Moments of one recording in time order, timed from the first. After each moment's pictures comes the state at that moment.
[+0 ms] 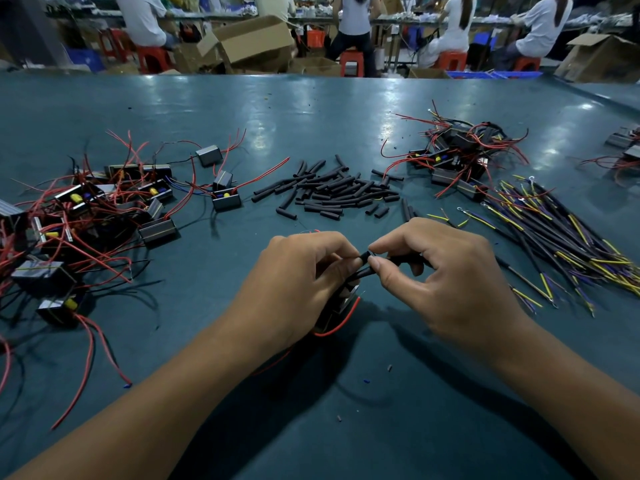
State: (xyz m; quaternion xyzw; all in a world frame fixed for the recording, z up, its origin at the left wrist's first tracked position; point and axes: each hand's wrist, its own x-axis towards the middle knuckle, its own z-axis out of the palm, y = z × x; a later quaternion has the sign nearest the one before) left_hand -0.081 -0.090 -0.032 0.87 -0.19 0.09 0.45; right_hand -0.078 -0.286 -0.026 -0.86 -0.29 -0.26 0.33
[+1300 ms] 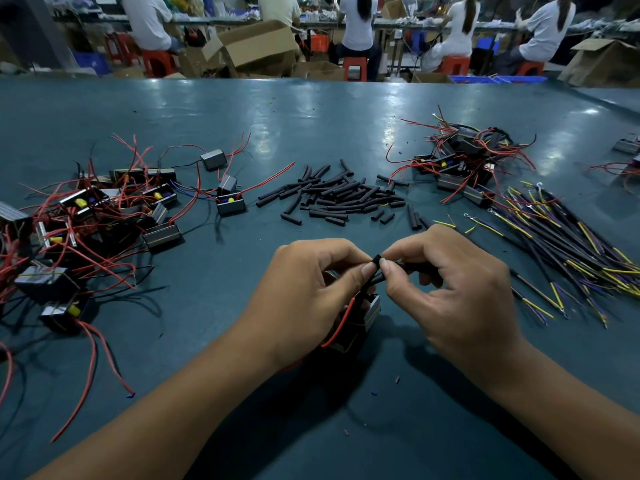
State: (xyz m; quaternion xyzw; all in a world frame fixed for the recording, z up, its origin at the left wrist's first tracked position) left_hand -0.083 -0.095 -0.030 0.82 -0.21 0.06 0.53; right_hand -0.081 -0.278 -0.037 -0.83 -0.26 -0.36 0.35
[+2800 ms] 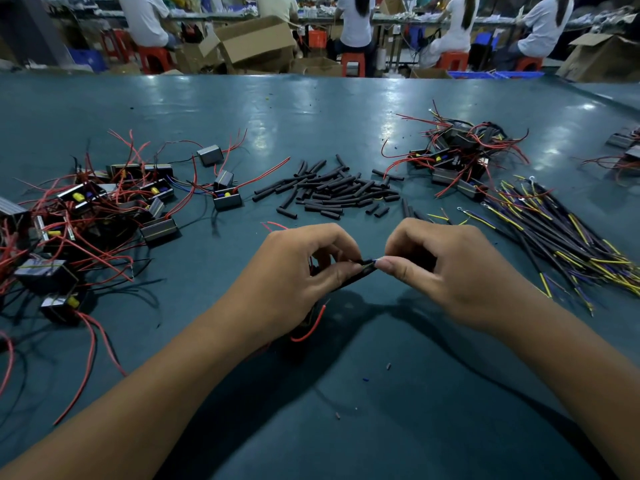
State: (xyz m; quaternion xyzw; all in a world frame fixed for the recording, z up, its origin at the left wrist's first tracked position) left_hand -0.075 -0.083 -0.030 0.86 -0.25 0.11 0.42; right_hand -0.060 -0.308 -0.023 -0.89 -0.30 -0.13 0.31
